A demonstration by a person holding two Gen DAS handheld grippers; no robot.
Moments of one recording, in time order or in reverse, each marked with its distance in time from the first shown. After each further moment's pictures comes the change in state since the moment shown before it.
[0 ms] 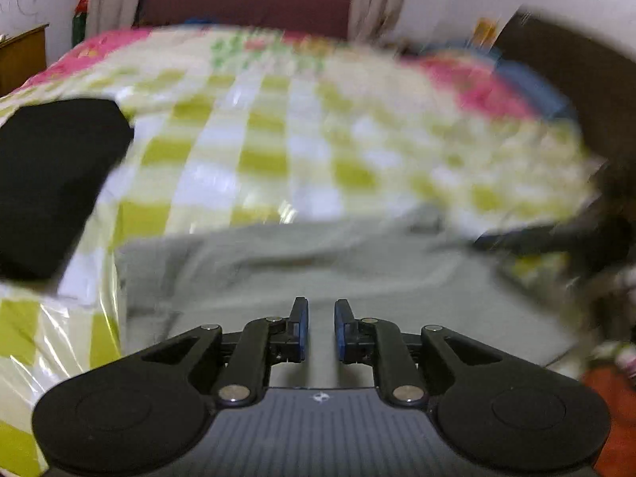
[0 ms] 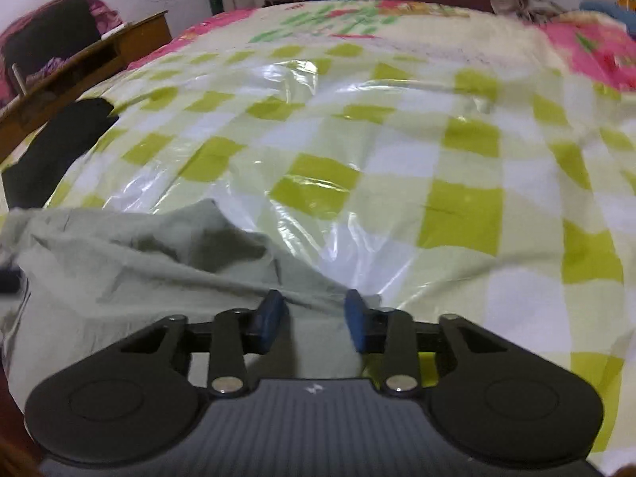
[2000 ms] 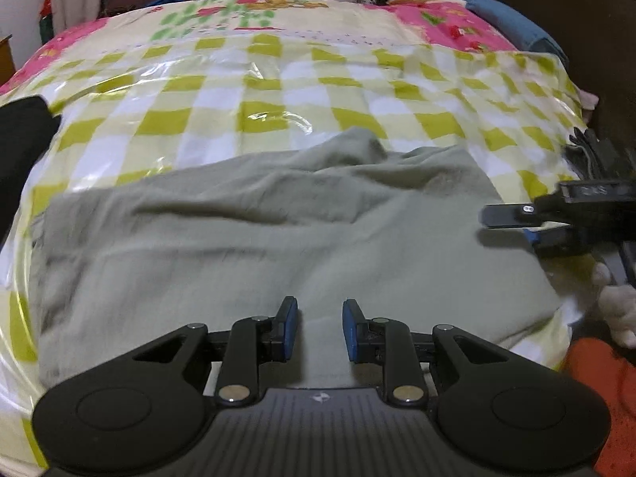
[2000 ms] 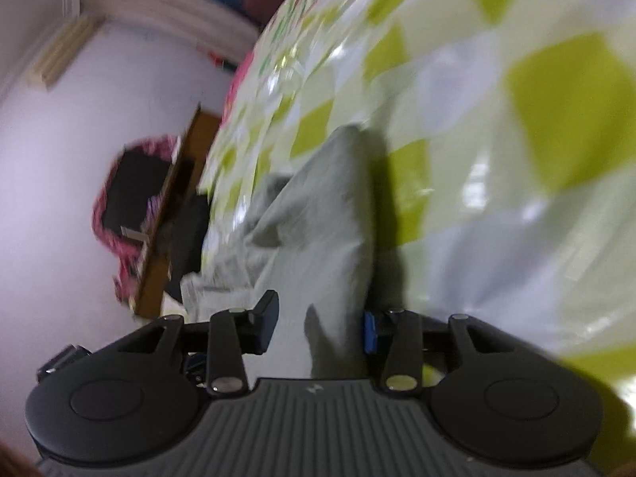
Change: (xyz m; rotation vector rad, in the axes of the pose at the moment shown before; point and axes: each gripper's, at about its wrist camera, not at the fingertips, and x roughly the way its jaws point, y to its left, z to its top) left arm 0.020 -0.099 -0.020 0.099 0.071 -0.012; right arm -0.029 -0.104 -0.081 0.596 0.054 0.589
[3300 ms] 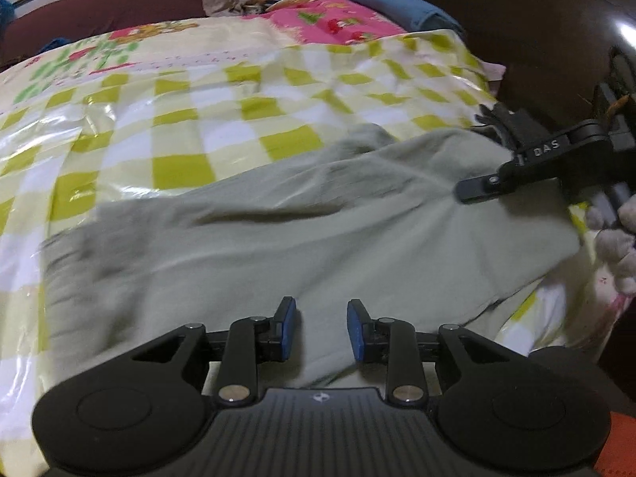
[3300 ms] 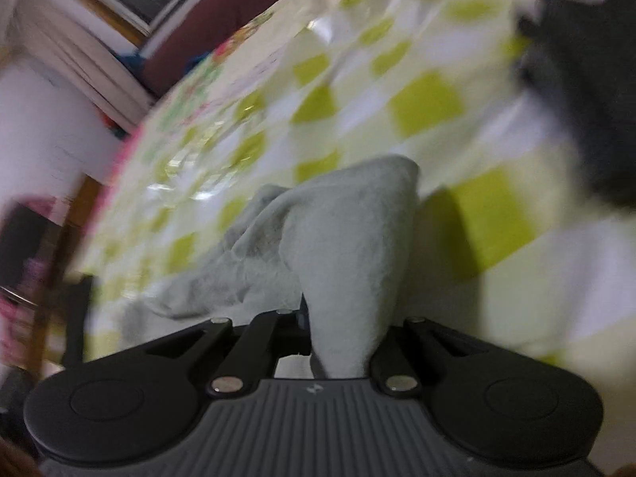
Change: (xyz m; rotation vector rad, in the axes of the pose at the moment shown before) left arm 0.059 -0.091 0.047 0.210 -0.032 -0.238; right arm -0.119 0.011 0.019 -0.029 -0.266 -0.503
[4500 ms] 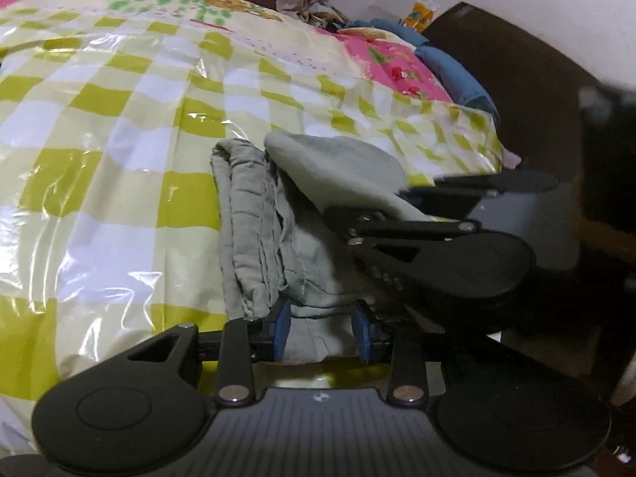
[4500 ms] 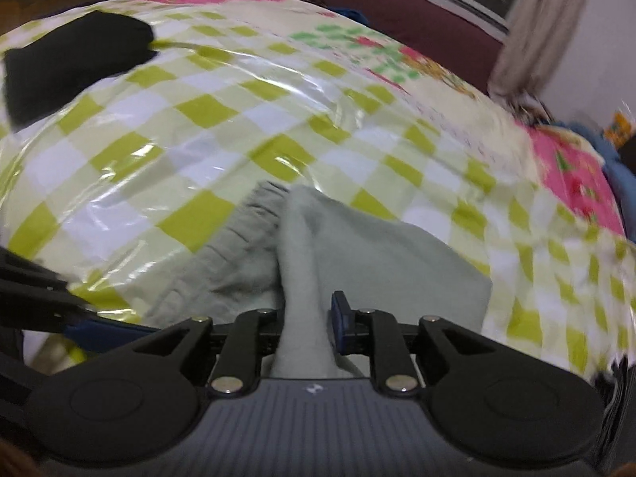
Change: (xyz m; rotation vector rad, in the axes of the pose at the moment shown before) left arm -0.071 0.096 -0.059 -0.361 -0.078 -0.126; right arm 0.110 0.275 -0.125 -0.926 -0.032 -0.343
